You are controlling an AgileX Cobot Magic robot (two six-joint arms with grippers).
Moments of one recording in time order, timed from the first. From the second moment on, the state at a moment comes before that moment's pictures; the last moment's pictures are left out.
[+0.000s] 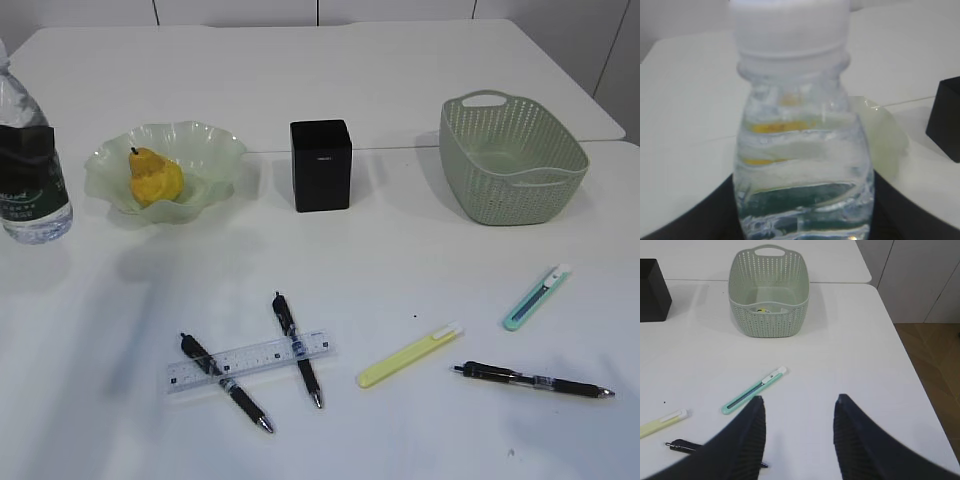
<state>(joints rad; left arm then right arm) -0.15 1.43 -0.59 -0.15 -0.54 0.16 -0.03 0.50 -0.52 -0.13 0.59 0.04</state>
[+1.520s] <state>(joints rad) -0.11 2.00 -0.64 -0.08 -1.09 0.10 -0.03 0.50 -0.52 -0.14 0.53 0.04</state>
